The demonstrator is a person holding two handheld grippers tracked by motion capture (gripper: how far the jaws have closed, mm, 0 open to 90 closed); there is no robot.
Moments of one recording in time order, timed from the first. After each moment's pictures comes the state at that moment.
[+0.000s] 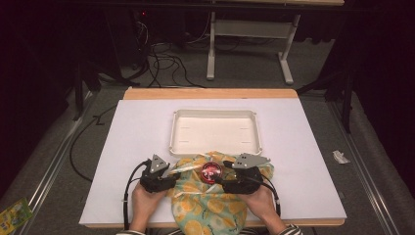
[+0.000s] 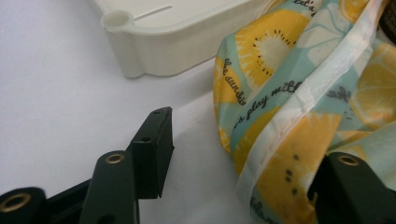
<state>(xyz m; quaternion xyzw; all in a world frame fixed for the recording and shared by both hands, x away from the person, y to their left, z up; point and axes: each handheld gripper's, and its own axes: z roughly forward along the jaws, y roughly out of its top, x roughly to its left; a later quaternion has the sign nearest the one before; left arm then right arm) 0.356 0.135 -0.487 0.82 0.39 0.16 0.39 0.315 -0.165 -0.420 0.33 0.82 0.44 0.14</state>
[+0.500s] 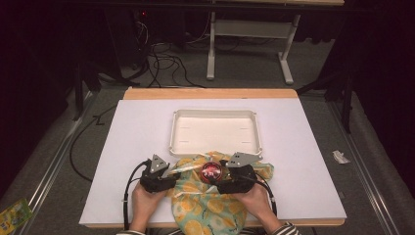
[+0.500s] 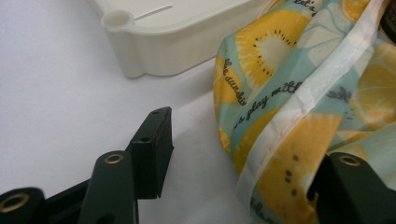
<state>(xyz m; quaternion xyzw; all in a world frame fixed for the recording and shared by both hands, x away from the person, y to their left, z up) 0.356 0.135 -0.487 0.82 0.39 0.16 0.39 0.323 -0.153 -0.425 0.32 0.83 0.43 0.13</state>
